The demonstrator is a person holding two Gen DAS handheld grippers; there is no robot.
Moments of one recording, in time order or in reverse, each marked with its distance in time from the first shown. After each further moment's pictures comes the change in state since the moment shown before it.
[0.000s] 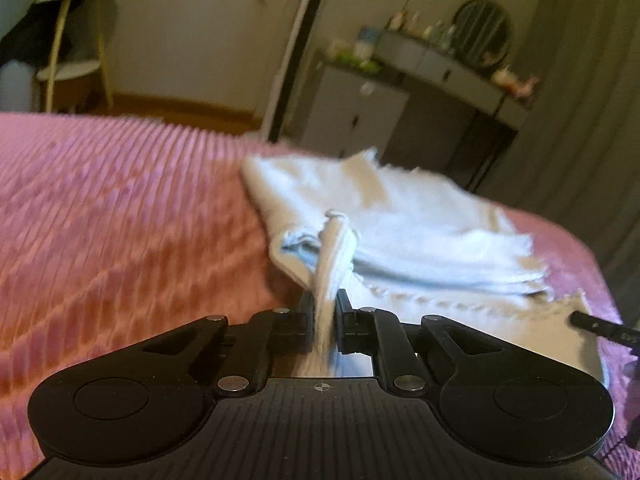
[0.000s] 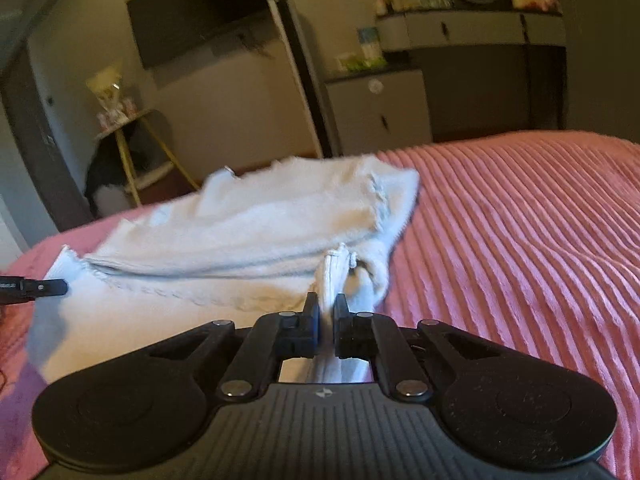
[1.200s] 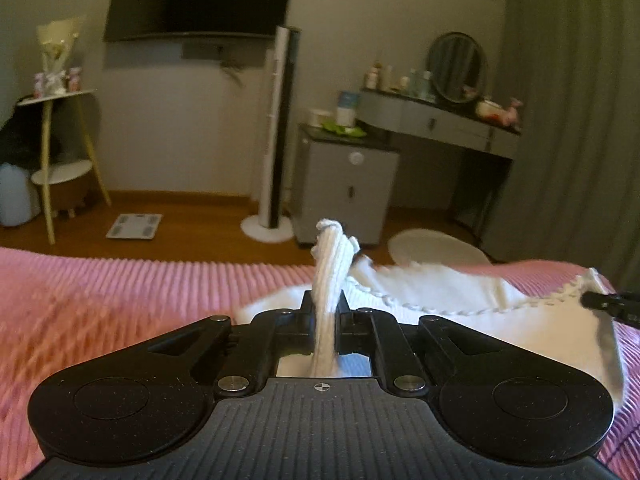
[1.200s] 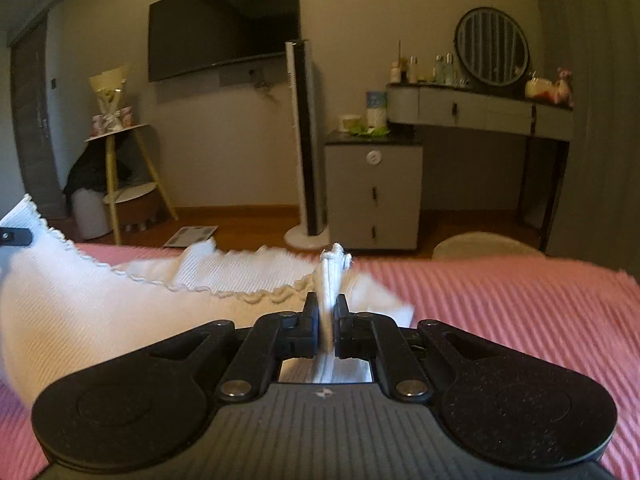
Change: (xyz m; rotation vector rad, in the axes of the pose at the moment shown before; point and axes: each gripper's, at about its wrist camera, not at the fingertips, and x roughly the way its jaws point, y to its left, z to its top) left arm 0.015 -0.030 0.084 0.167 -0.180 0.080; right arm 0.032 0.030 0.082 -0.188 -0.146 -0.133
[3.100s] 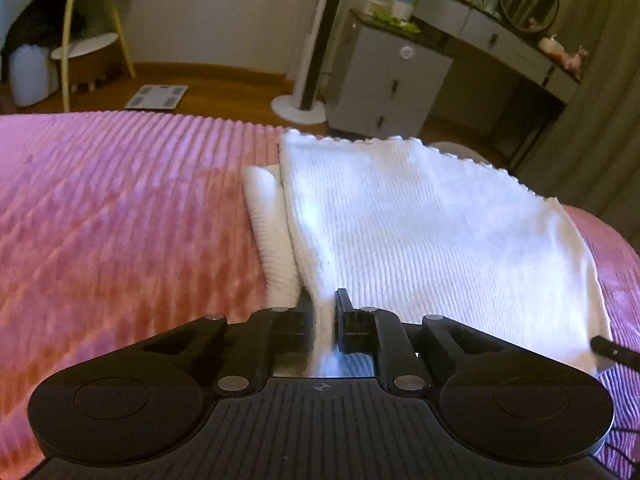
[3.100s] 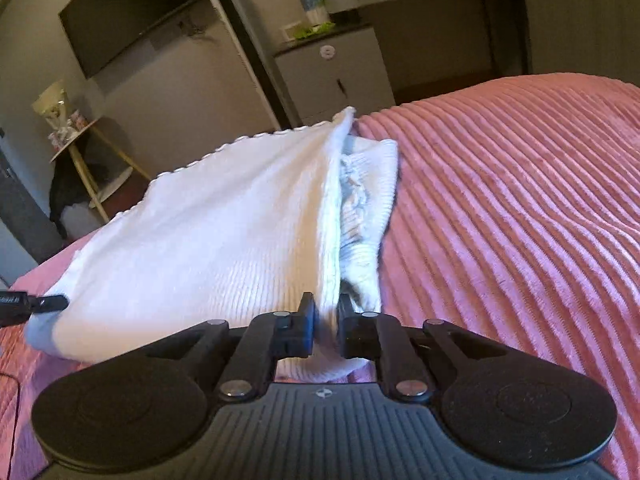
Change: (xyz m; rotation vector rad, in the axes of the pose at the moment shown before) left arm 0.055 0.013 -0.043 -0.167 0.343 0.051; right arm 0.025 -0.017 -0.067 0.348 0.276 0.017
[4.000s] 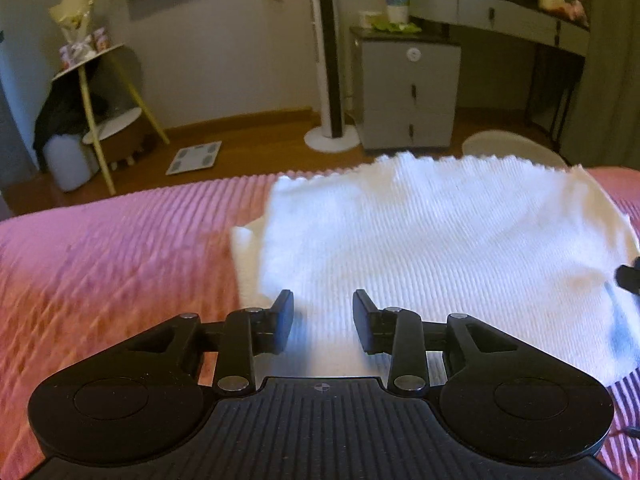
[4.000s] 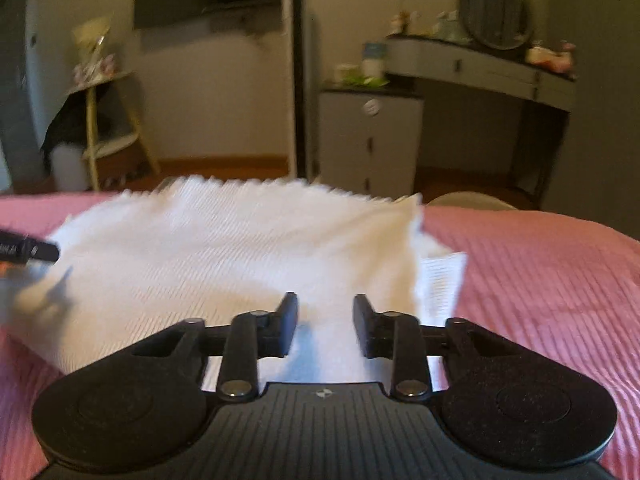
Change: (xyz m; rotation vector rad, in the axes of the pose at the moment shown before) left arm 0.003 -0.077 0.005 0.214 -0.062 0.236; right arm 0.026 0.082 0.024 -0.365 -0.113 -0.096
